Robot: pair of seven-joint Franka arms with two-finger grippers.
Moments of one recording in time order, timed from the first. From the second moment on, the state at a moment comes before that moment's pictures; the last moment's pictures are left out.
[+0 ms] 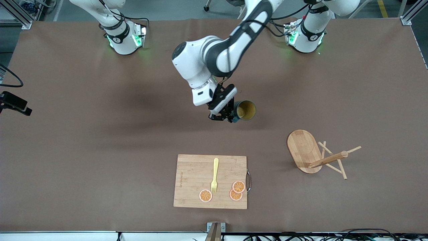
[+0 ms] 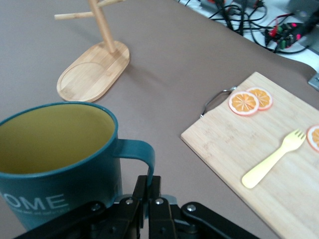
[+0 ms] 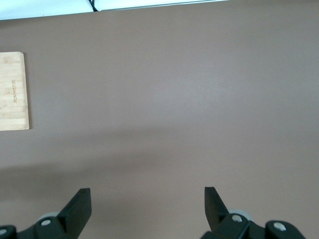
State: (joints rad) left arm -1.00 0.69 0.14 -1.25 0.49 1.76 -1.84; right arm -0.11 0.14 -0.02 -1.42 0.03 1.63 -0.06
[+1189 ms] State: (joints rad) left arm -0.54 0.38 0.14 -1.44 -0.30 1.80 -1.32; right arm -0.11 0.04 -0.01 -1.57 0.00 1.66 -0.06
